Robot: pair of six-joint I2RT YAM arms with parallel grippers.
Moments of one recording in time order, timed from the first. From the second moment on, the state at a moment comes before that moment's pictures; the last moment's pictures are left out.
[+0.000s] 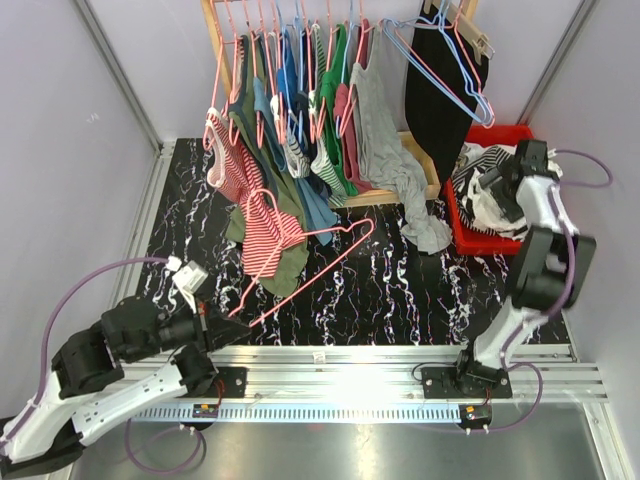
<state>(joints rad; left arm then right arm) -0.99 0.26 0.88 -0.97 0.10 -0.63 -0.28 1.90 1.52 -0.55 0.15 0.73</state>
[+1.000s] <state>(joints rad) -1.12 0.04 0.84 -1.03 0.48 -0.80 0.35 0.71 1.01 -0.57 -1.07 0.53</state>
